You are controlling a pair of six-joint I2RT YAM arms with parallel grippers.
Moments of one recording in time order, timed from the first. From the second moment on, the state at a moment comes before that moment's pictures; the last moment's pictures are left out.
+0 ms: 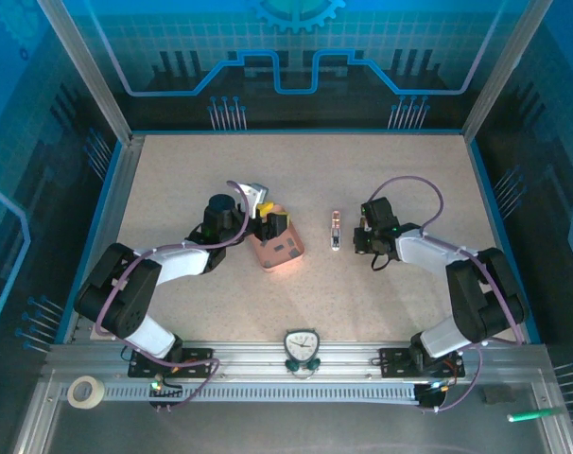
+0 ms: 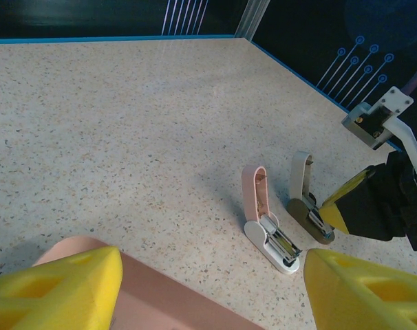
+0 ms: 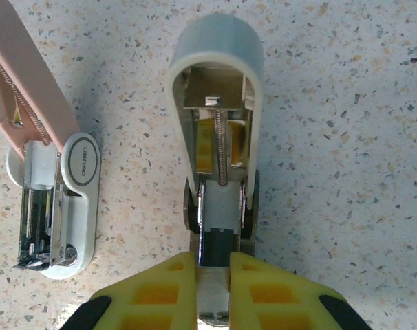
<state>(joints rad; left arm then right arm) -0.41 1.56 0.65 0.61 0.41 -0.24 0.35 1.51 0.76 -0.30 0.07 0.35</state>
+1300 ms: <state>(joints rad) -0.41 1.60 0.64 0.66 0.51 -0.18 0.35 1.52 0.80 -0.35 0.09 0.33</state>
